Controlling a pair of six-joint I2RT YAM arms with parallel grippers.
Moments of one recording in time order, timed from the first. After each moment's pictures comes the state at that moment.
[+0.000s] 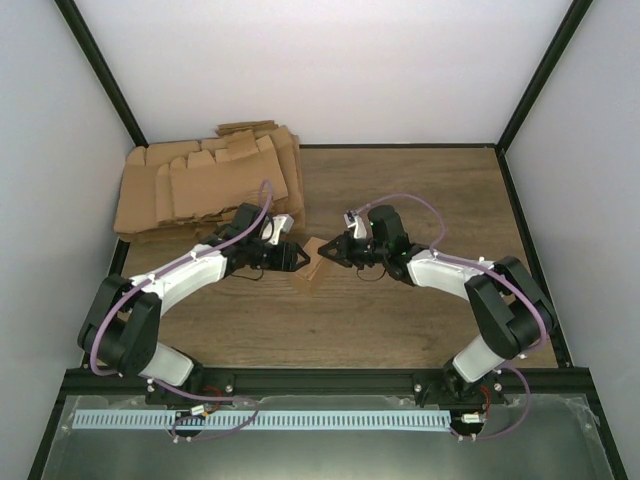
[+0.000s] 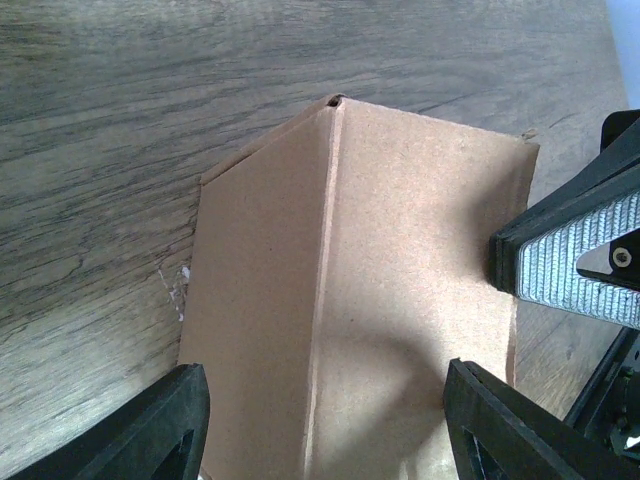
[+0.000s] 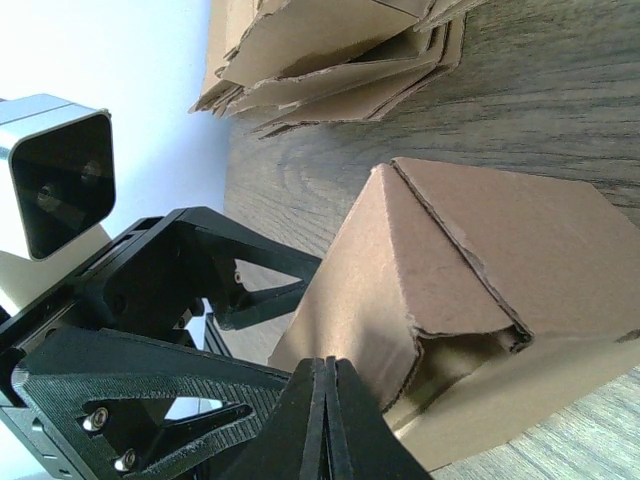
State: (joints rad) left arm -0.49 1.47 0.86 -0.28 0.50 -0.40; right arm 0.56 1.57 0.77 0.25 -0.66 0.93
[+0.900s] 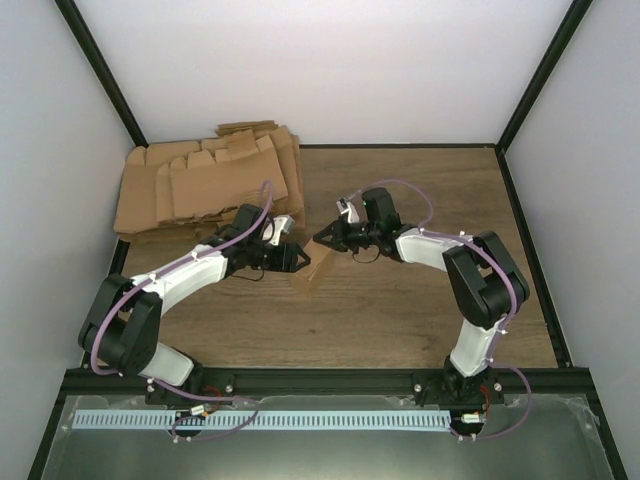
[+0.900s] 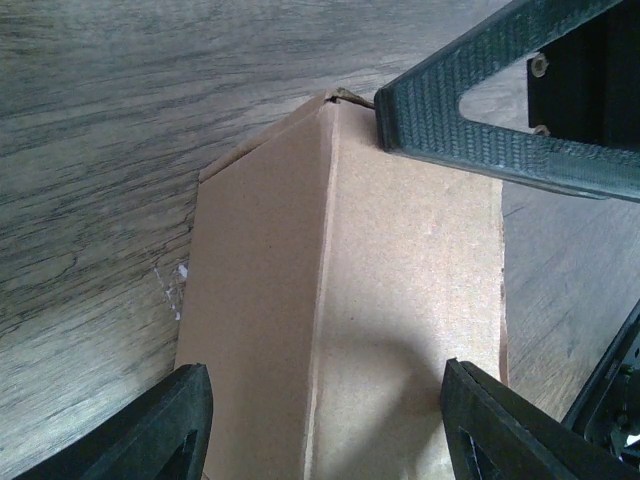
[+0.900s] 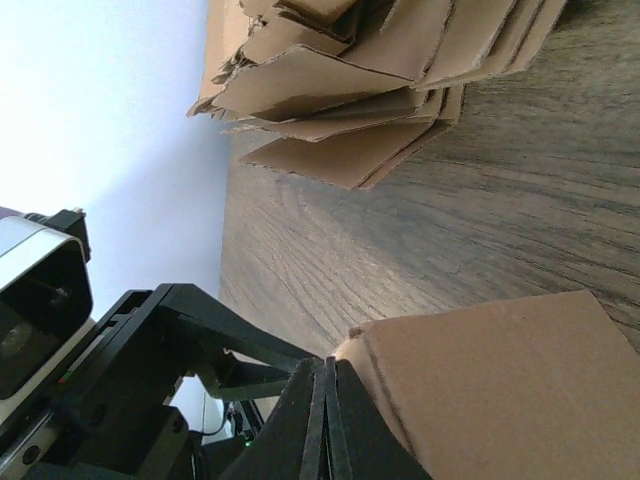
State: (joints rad) left arm -0.50 1.48 0.85 -0.28 0.50 -0.40; right arm 0.49 1.79 0.97 0.23 -0.79 0.86
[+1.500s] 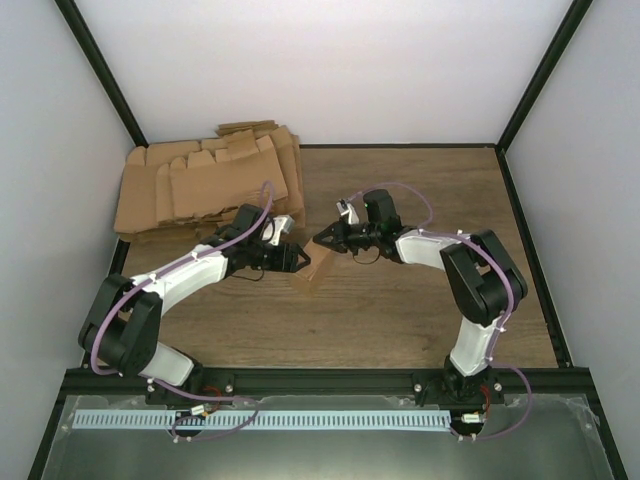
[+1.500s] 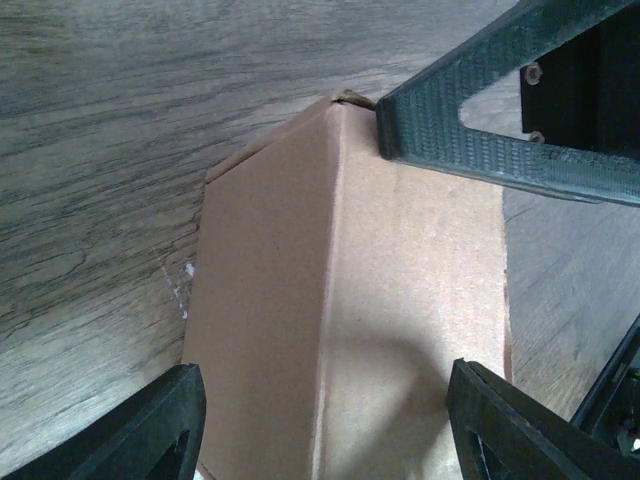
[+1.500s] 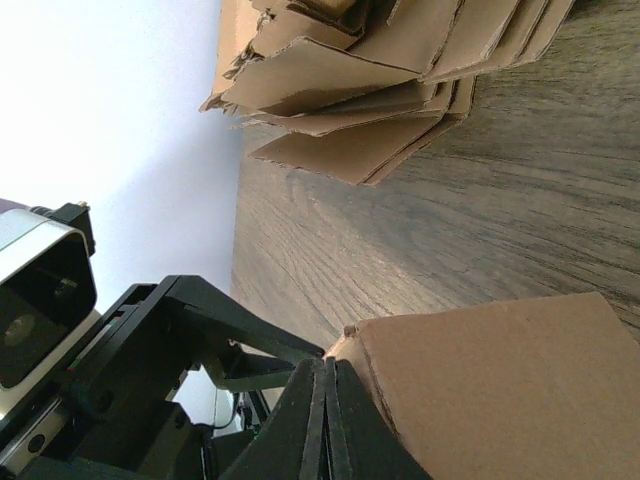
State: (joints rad) left arm -0.50 1.48 0.85 -0.28 0.49 -0.40; right arm 0.49 1.81 0.96 0.26 -0.83 0.88
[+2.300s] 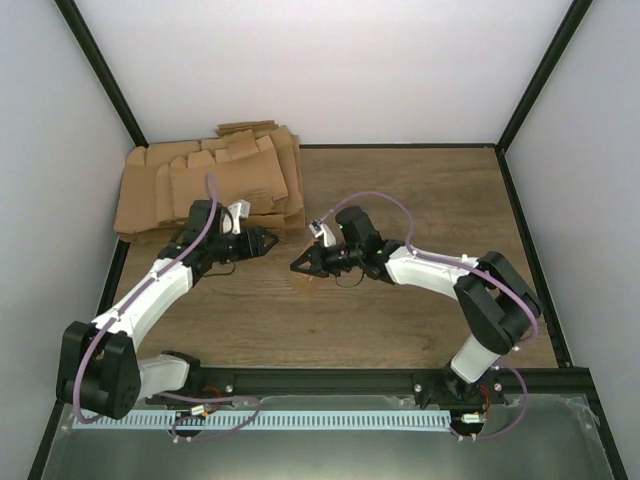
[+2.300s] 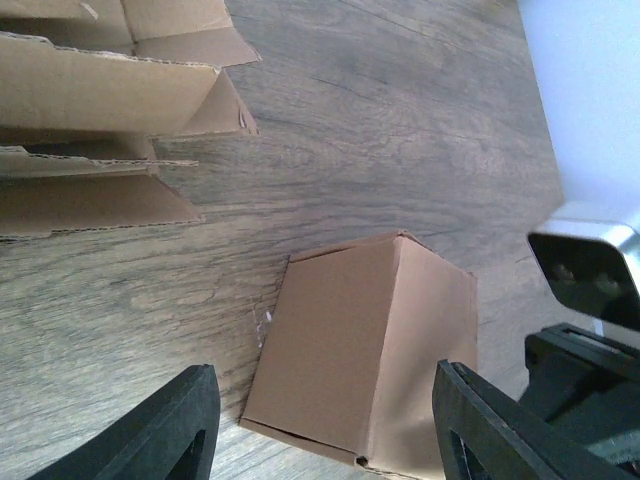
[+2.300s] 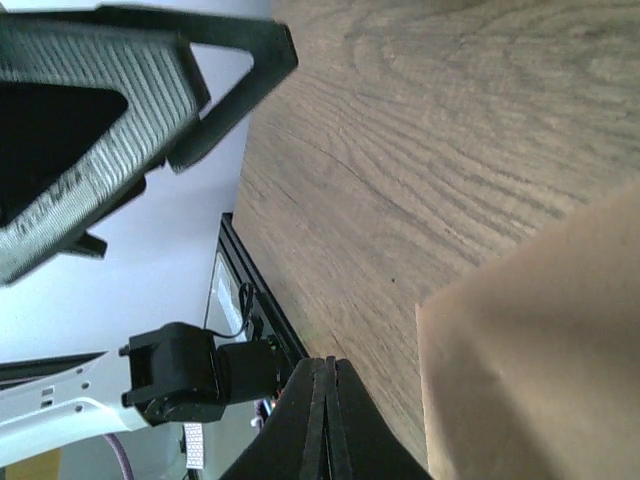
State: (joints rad) left arm -0.28 1.23 0.78 -0.28 0.51 -0.50; right arm 0.73 1.62 0.91 0.11 -0.72 0.86
